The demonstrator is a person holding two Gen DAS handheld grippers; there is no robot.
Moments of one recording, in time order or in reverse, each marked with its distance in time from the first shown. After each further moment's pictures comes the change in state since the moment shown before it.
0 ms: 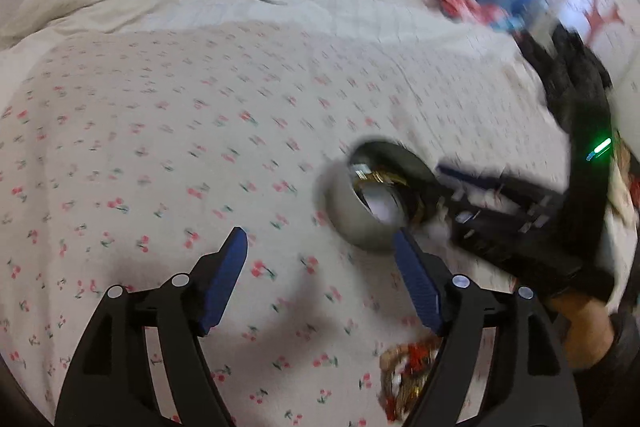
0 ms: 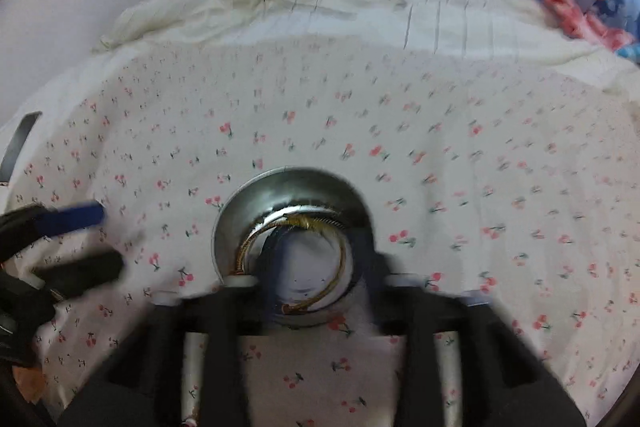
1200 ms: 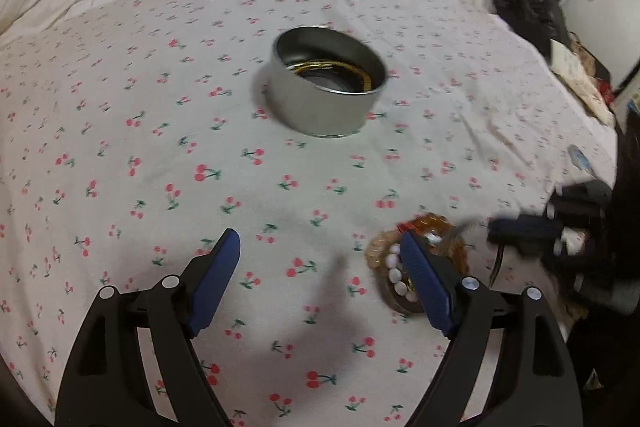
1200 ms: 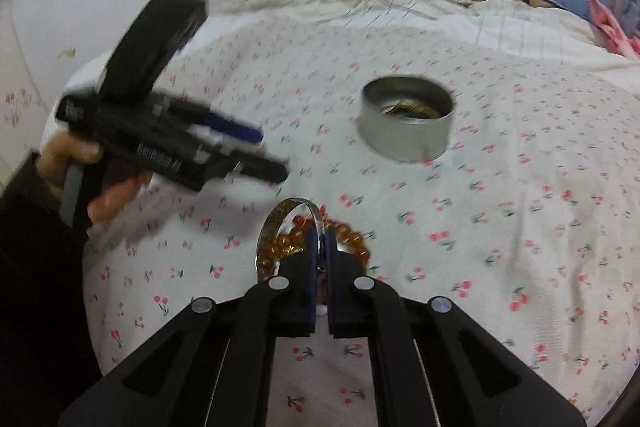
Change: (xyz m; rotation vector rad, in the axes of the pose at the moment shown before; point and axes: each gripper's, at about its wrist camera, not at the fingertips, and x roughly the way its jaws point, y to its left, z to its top) left arm 0.005 -0.015 -0.052 0.208 0.169 -0.127; right arm -0.090 0.013 -0.110 -0.133 0.011 0.266
